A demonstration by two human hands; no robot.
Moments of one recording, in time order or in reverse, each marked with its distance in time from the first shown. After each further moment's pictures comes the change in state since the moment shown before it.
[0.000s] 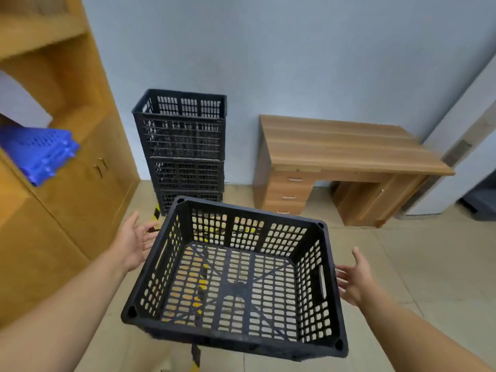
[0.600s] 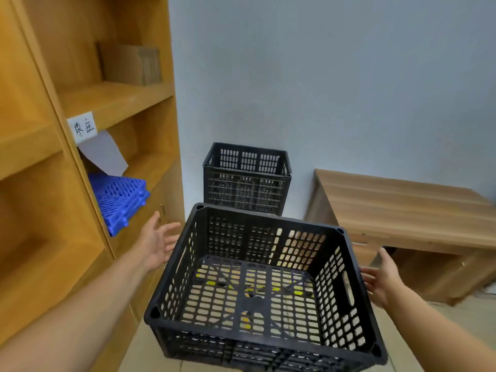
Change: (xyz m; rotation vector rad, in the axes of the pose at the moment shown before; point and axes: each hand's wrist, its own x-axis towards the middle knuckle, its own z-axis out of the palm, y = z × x) left_hand 0.082 0.204 -0.156 -0.078 -0.045 0.171; right_hand -0.015 -0.086 0.288 -0.049 -0.123 -0.135
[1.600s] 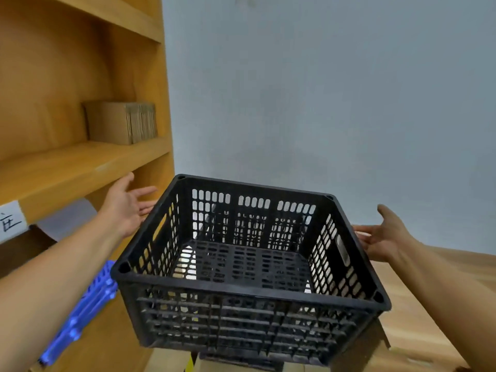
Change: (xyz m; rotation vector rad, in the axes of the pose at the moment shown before) left_hand 0.241 0.288 0.087 -0.127 0.061 0.315; right_hand 0.184 -0.332 0.212 0.171 -0.338 -0.060
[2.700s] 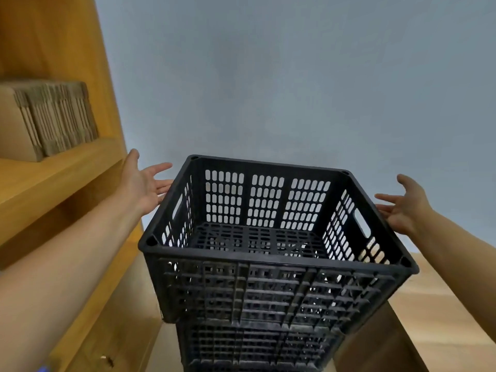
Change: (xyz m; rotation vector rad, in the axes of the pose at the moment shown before) left_hand 0.363 0.055 0.090 0.003 -0.145 -0.058; right_hand 0.265 -0.129 0.129 -0.068 0.214 -0.239
